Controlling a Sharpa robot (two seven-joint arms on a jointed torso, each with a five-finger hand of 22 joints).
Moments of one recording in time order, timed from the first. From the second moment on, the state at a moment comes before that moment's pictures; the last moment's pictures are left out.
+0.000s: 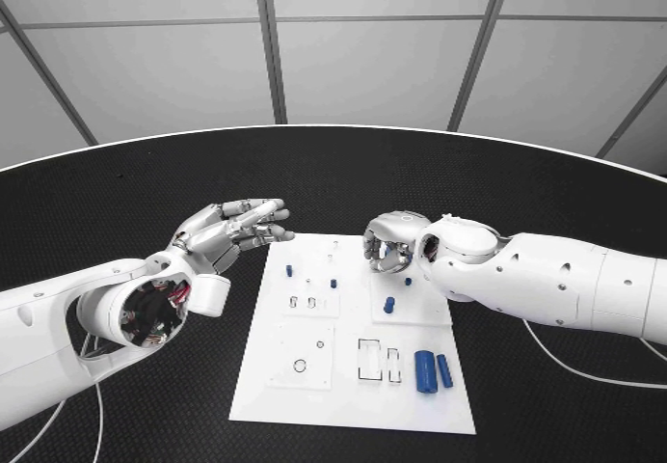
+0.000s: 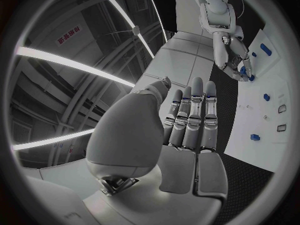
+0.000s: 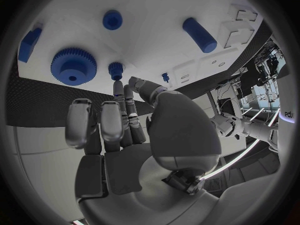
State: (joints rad) left arm 1.38 -0.97 -0.12 1.71 0.20 -0.19 0.36; left_hand 1.49 -0.15 0.36 0.20 0.05 0.90 0.23 0.24 0.21 1.10 0.16 0.08 0.07 1.02 0.10 0.55 0.37 0.17 0.85 0.23 0.46 0.21; right arm 1.41 -0.64 -0.19 1.30 -1.59 -0.23 -0.16; right_hand 1.25 -0.13 0.60 -0.07 0.20 1.02 0.12 0.31 0.35 1.21 0.06 0.15 0.15 1.46 -0.01 1.29 1.10 0.09 1.39 0.09 1.39 1.25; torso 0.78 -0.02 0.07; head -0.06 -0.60
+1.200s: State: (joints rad) left arm 1.38 -0.97 -0.12 1.69 0.20 -0.18 0.36; left_hand 1.49 -0.15 0.36 0.20 0.05 0.90 0.23 0.24 0.21 1.10 0.16 0.08 0.07 1.02 0.10 0.55 0.37 0.17 0.85 0.23 0.46 0.21; right arm 1.41 -0.73 -0.19 1.39 -1.59 -0.33 -0.17; right_hand 1.24 -0.14 0.61 -0.07 0.20 0.97 0.14 0.29 0.37 1.18 0.08 0.13 0.15 1.47 -0.01 1.29 1.09 0.09 1.39 0.09 1.39 1.25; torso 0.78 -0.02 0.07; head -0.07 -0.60
